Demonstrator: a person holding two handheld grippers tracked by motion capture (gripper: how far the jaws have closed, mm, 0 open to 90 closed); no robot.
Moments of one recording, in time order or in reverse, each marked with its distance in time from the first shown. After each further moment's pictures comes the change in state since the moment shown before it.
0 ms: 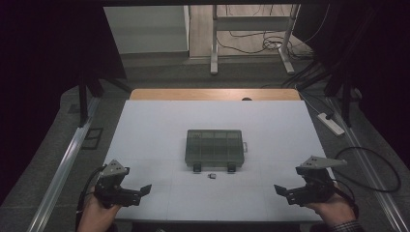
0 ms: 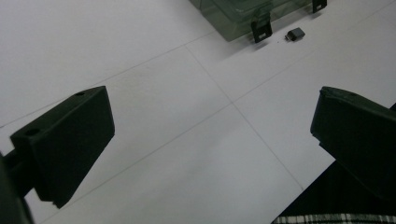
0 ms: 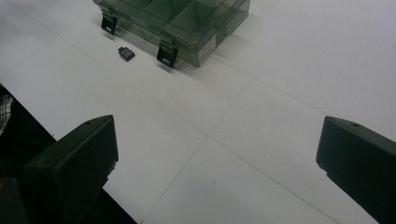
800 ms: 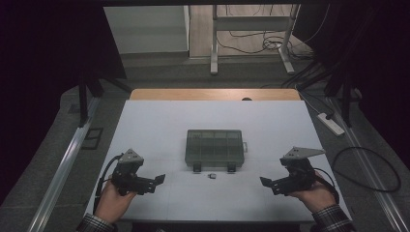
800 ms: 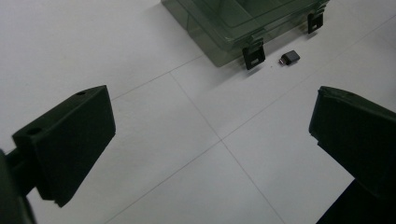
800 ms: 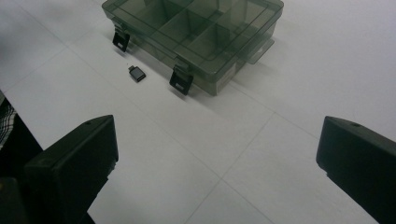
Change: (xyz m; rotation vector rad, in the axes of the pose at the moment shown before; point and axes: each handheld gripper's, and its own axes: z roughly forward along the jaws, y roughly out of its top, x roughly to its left) left arm -0.007 0.031 0.032 0.017 -0.024 0.002; right arm 0.005 0.025 0.035 -0.014 0.053 -0.053
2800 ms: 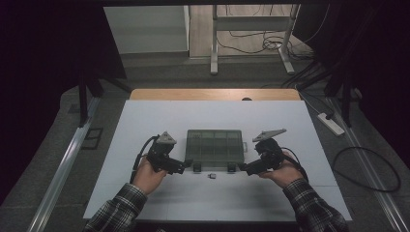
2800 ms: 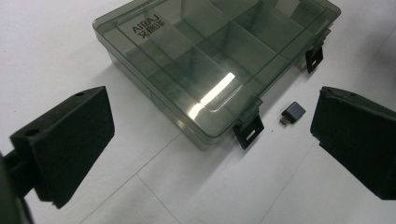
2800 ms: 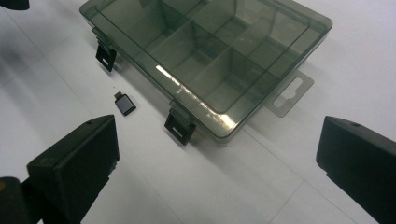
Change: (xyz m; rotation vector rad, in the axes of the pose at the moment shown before) left arm -0.003 0.059 0.084 -0.003 -0.096 0.138; right arm -0.003 0.047 0.077 0.109 0.044 -0.035
